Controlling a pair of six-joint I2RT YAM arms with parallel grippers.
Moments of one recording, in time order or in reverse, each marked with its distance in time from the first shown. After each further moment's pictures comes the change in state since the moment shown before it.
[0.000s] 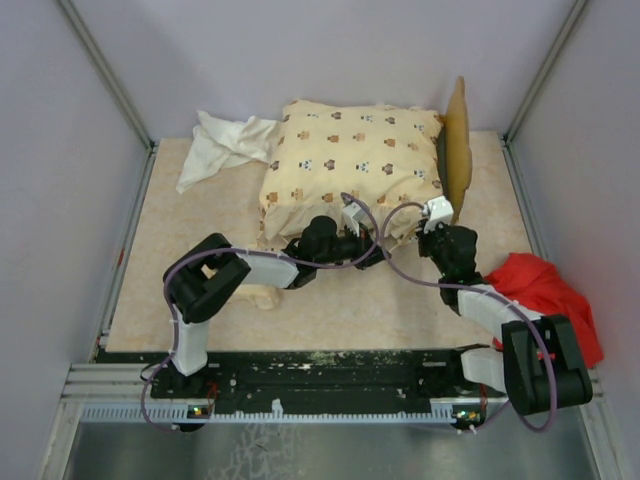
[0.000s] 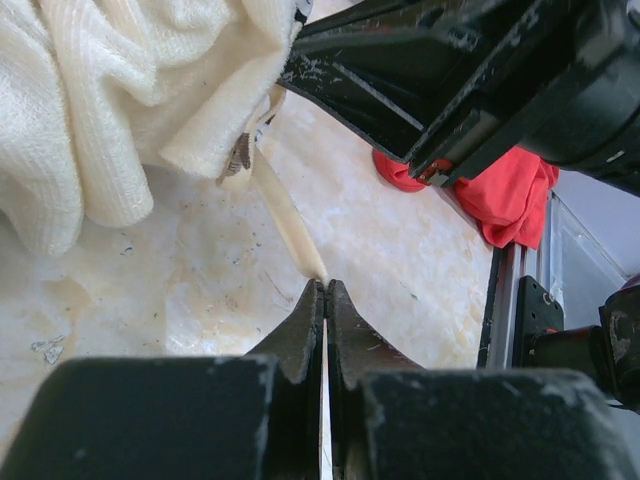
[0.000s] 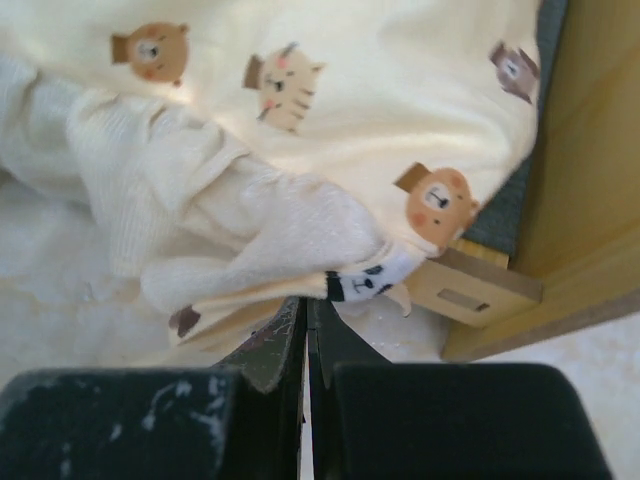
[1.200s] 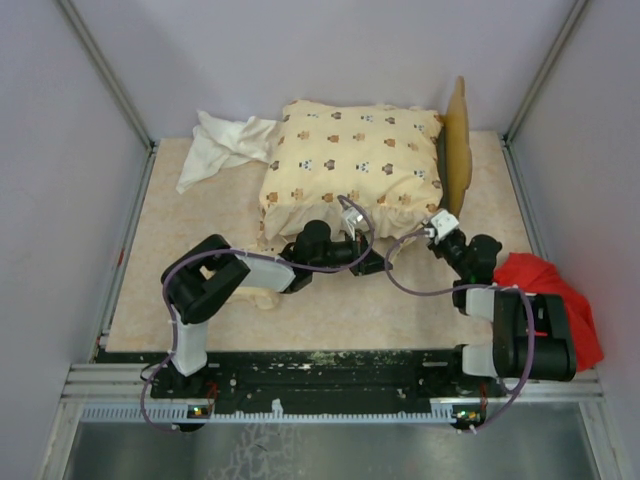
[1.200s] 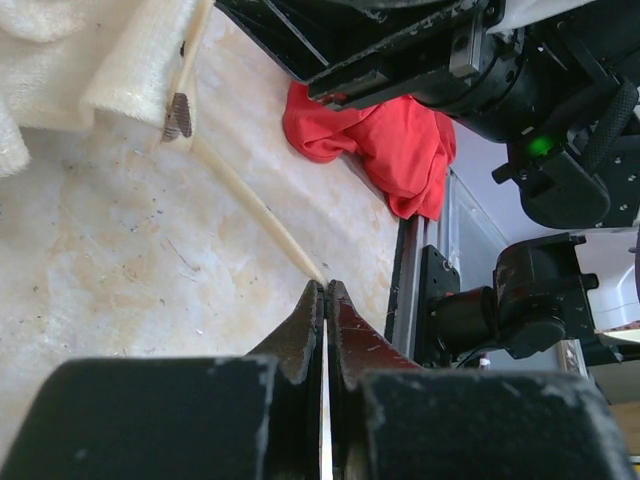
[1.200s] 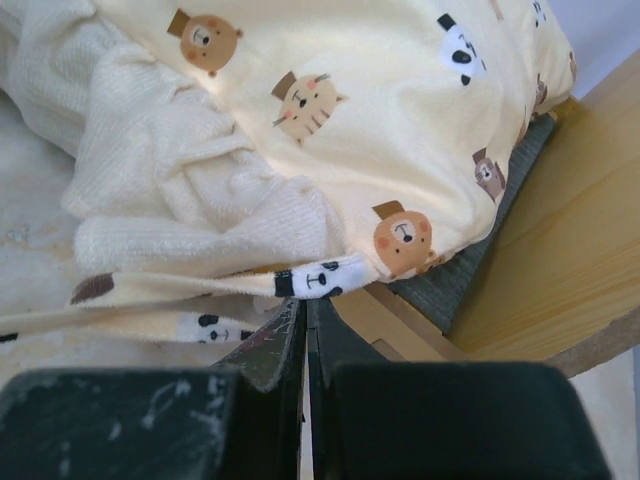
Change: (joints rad) left arm 0.000 -0.013 -0.060 0.103 0.153 -0.186; right arm -0.251 0.151 -0.092 0.374 -0.516 -0.439
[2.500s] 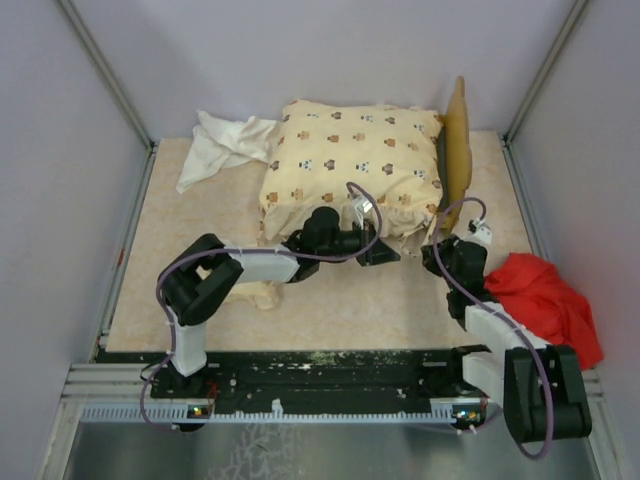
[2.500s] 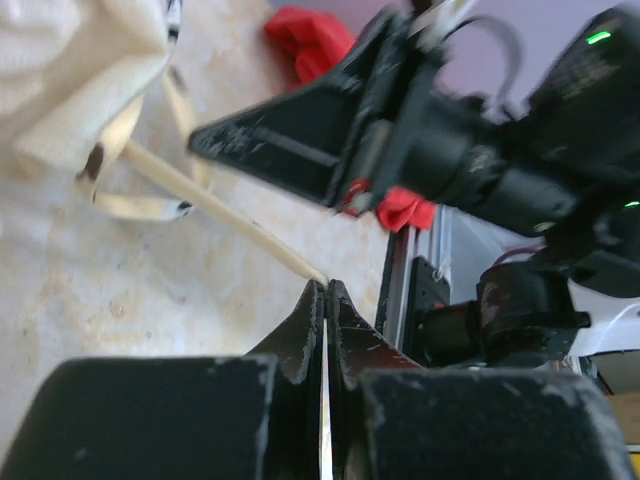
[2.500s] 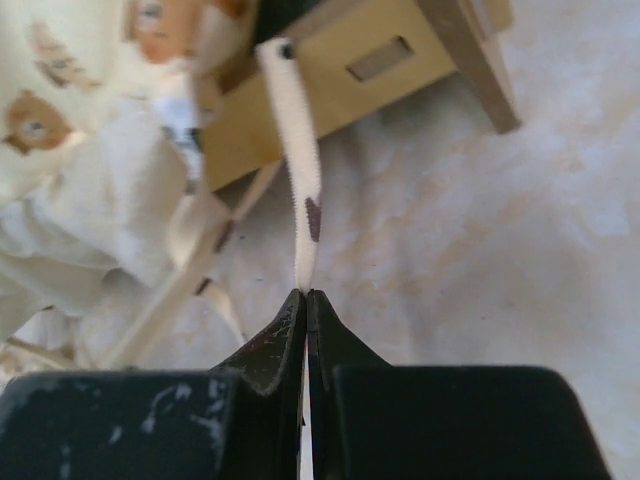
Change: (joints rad) left arm -0.003 -0.021 0.111 -0.172 0.008 0.037; right arm 0.157 -0.356 -0.017 -0.581 0.529 1.168
